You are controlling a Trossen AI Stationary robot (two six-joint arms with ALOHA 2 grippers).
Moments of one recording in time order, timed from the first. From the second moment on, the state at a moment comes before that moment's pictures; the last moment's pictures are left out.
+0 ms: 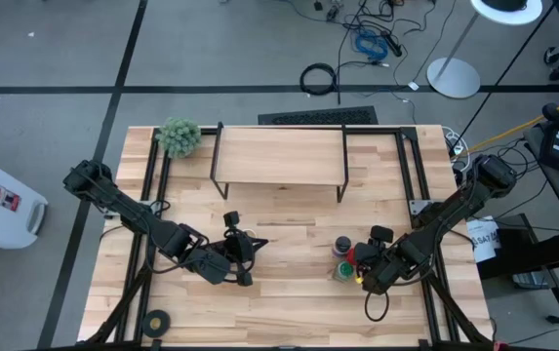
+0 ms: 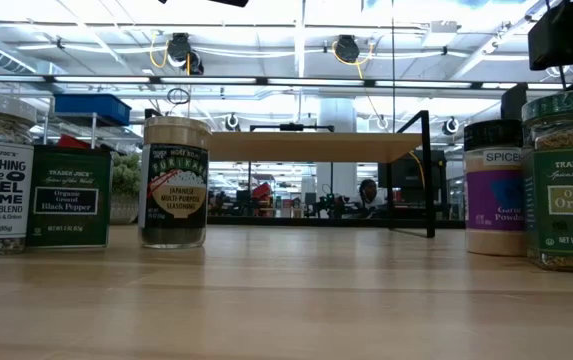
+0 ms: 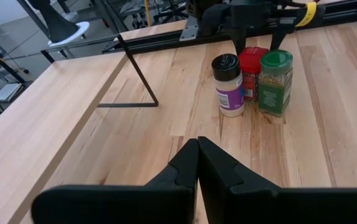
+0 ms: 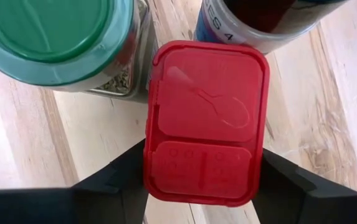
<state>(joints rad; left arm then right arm) -0.55 1.46 1.05 -0.19 -0.78 -0.17 0.71 1.40 0.82 -0.80 0.28 0.98</state>
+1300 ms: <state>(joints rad) -0.54 1.46 1.05 -0.19 -0.77 -0.18 0.71 1.09 0.82 -0.96 0.26 1.11</state>
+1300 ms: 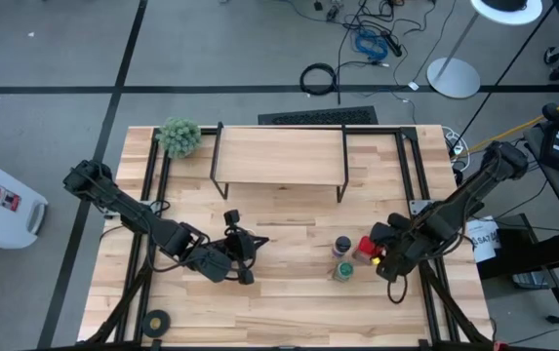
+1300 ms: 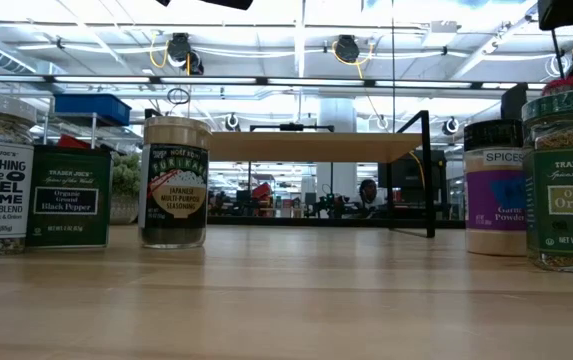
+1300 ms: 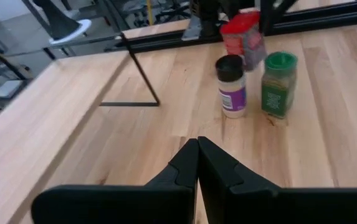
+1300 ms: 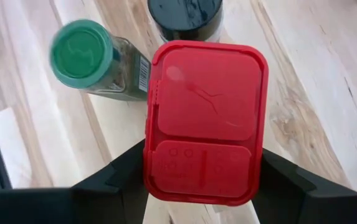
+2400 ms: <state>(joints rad) -0.44 1.55 1.05 0.26 -0.66 0.06 0.67 1.07 0.96 -0.94 0.44 0.81</state>
